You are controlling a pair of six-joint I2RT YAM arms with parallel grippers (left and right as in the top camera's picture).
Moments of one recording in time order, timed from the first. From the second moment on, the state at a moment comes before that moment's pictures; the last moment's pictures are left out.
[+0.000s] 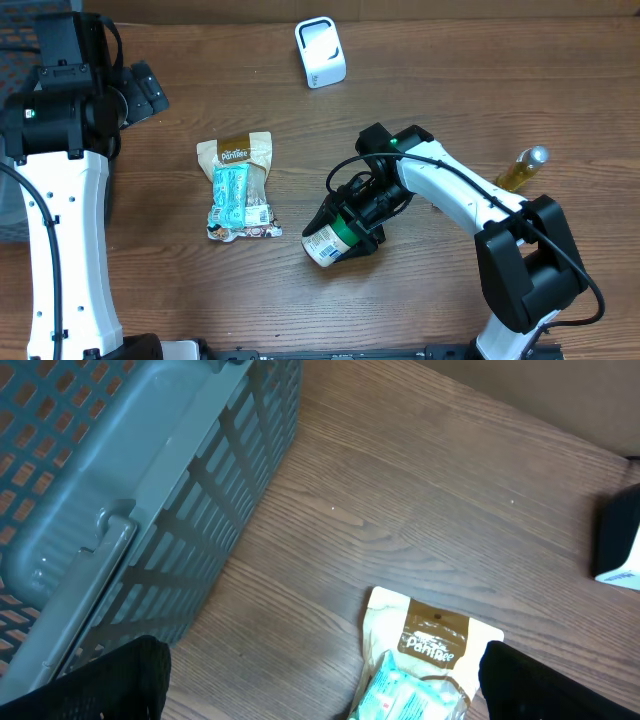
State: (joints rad) left arm 0.09 1.54 1.82 -1.21 -0.23 -0.36; right arm 0.51 1.88 1.29 -1.18 -1.05 0.72
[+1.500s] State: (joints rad) left arm 0.09 1.54 1.82 -1.21 -0.23 -0.36; right arm 0.47 2.24 1.66 0.54 0.07 0.25
